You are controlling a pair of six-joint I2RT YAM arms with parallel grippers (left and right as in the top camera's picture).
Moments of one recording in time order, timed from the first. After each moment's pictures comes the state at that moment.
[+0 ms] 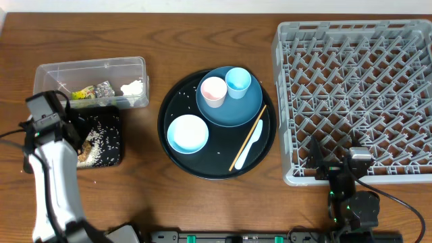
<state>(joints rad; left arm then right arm) 0.48 1.35 0.94 -0.70 -0.16 -0.61 0.11 0.02 0.01 -0.06 0.09 0.12</state>
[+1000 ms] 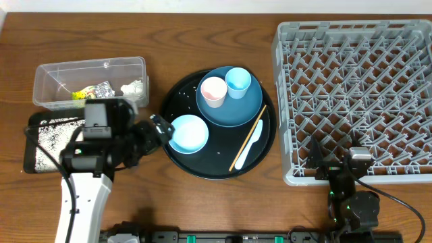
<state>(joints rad) 0.00 1.08 0.94 -0.98 0.42 -0.56 0.11 0.02 0.01 -0.06 0.09 0.12</state>
